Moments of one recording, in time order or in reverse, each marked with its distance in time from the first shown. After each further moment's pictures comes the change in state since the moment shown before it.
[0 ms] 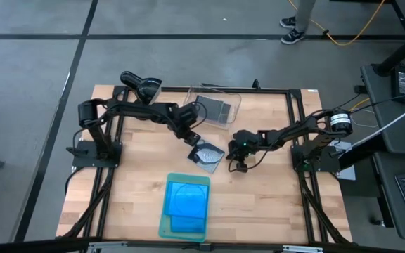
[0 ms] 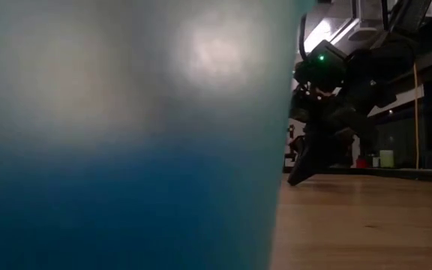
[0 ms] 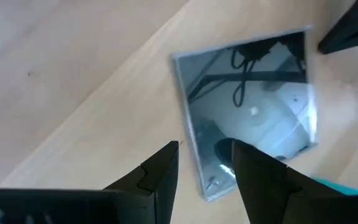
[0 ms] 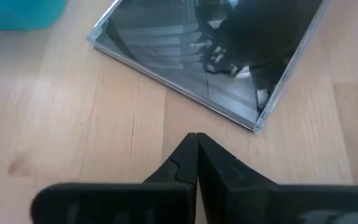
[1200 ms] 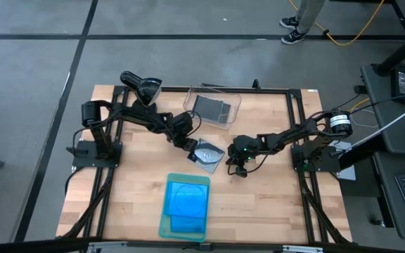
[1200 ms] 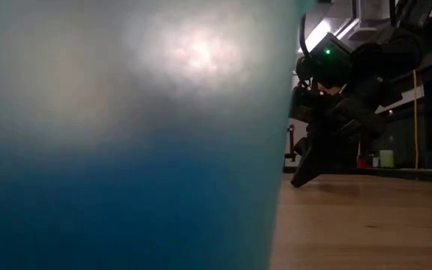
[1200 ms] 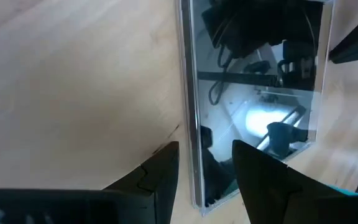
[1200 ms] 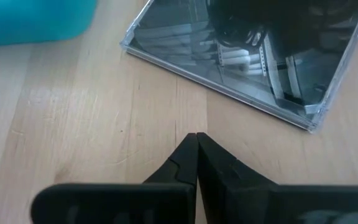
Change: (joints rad) left arm -0.016 0.040 -0.261 0.417 0.132 -0.201; right arm 0.081 0.002 -0.002 0.012 -0.007 0.130
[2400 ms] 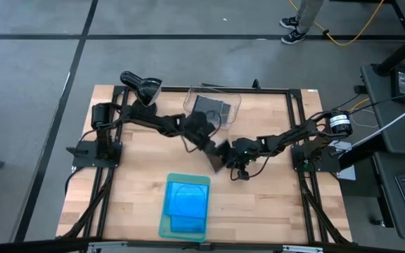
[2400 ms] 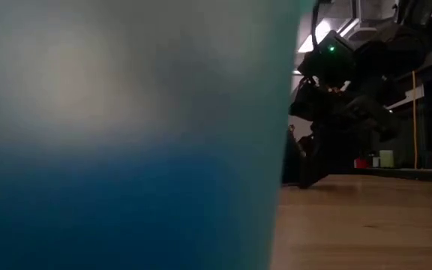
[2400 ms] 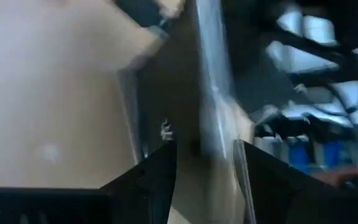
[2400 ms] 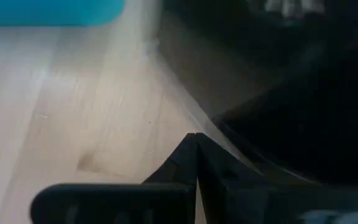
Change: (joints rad) left arm -0.081 0.102 0.235 0.331 0.115 -0.052; right arm -0.005 0.002 0.002 0.004 -0.009 -0.055
